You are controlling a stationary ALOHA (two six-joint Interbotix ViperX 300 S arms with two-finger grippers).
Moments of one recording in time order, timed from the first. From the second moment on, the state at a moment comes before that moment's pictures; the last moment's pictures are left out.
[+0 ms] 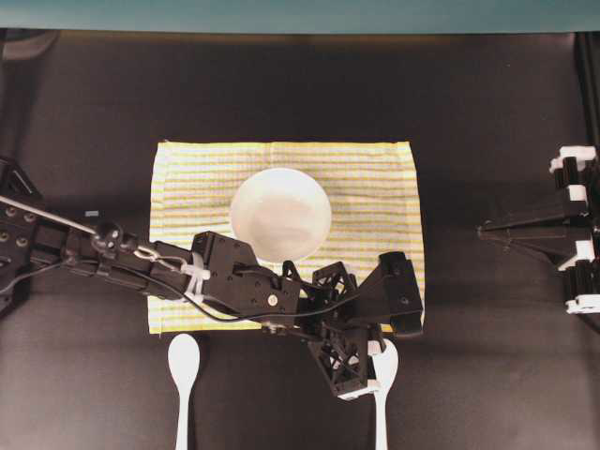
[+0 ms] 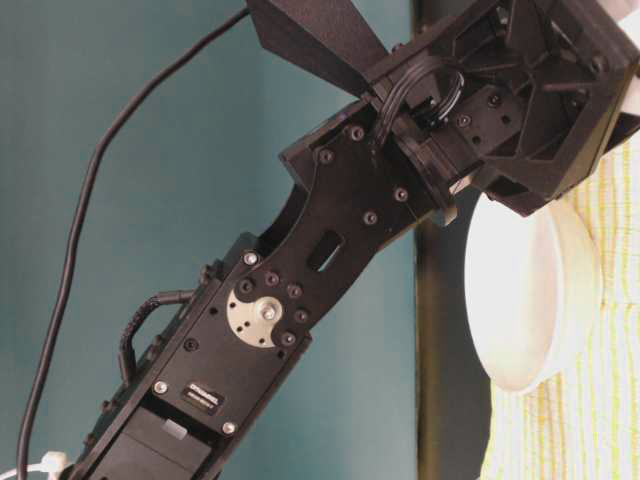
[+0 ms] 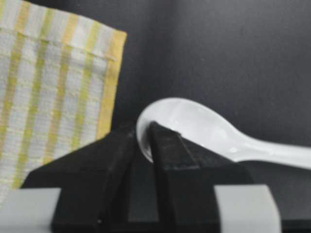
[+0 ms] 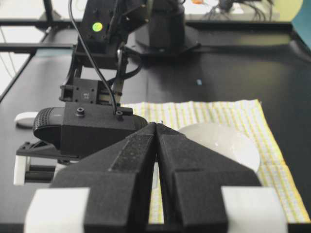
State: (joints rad) left arm -0.15 0.53 0.02 0.04 0.30 -0.37; right arm 0.07 -0.97 1.26 0.01 -0.24 0.01
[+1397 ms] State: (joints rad) left arm 0.21 0.38 -0.09 0.04 0.55 -0.14; right arm 0.07 -1.00 1.26 0.01 -0.24 0.01
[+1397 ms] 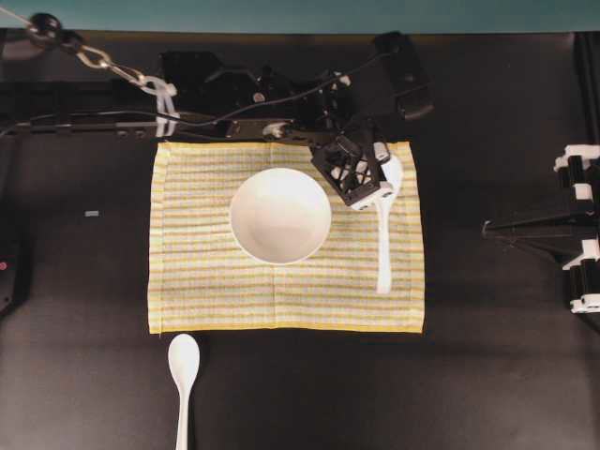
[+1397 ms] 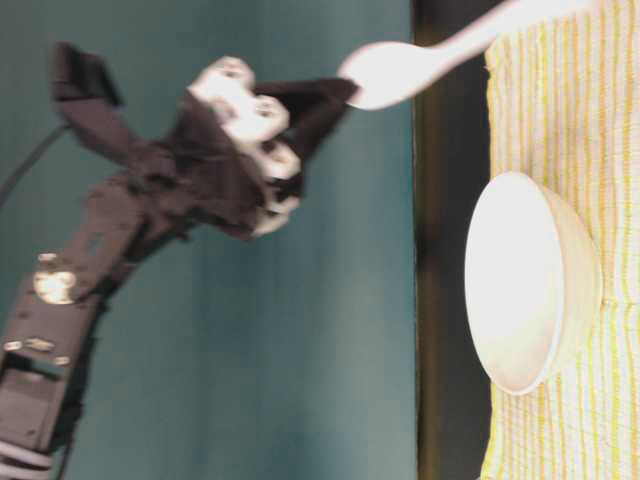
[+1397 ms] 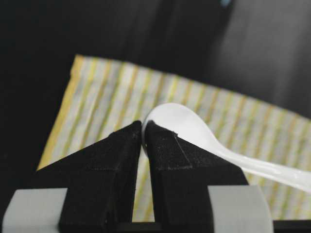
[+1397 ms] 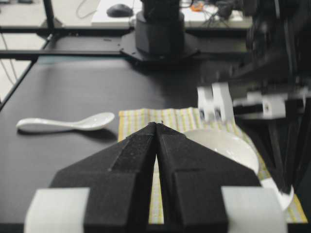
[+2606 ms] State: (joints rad) left arm 0.23 0.49 -0.04 0.04 0.40 -0.08; right arm 0.07 -1.00 1.26 0.01 -0.23 0.01
